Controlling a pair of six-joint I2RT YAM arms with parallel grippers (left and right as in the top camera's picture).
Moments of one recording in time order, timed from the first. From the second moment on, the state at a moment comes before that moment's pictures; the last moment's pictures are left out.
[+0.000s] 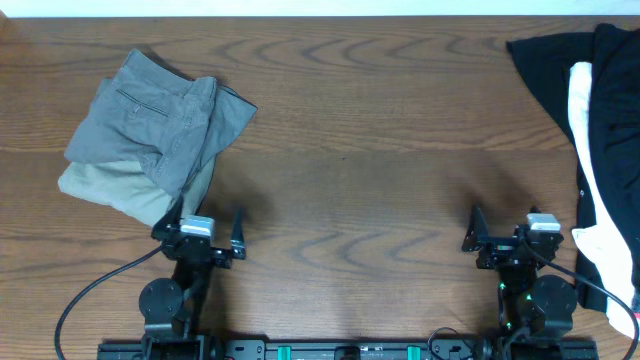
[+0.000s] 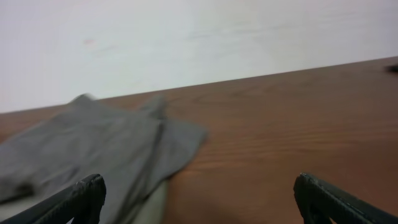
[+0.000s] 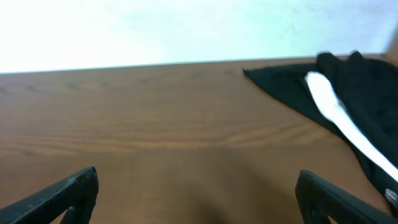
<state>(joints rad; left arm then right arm) 0.01 0.01 0.02 -0.10 0.21 0.08 -0.05 0.01 0.10 -0.25 -0.05 0.10</state>
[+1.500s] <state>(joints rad) 0.01 1.29 1.11 -0.81 0.34 -0.12 -0.06 1.54 1.24 -0.74 -0.26 0.13</state>
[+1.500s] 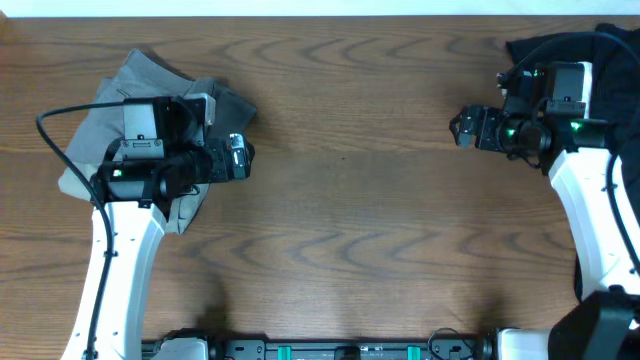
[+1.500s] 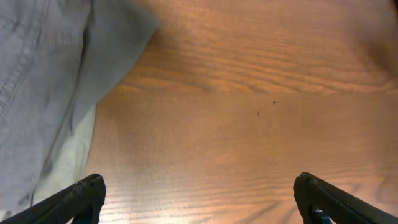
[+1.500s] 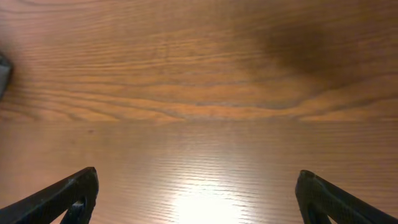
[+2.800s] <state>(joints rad) 0.01 1.29 1.11 -0.79 0.35 -0.11 -1.03 1.89 1.25 -0.51 -0.09 -0.02</state>
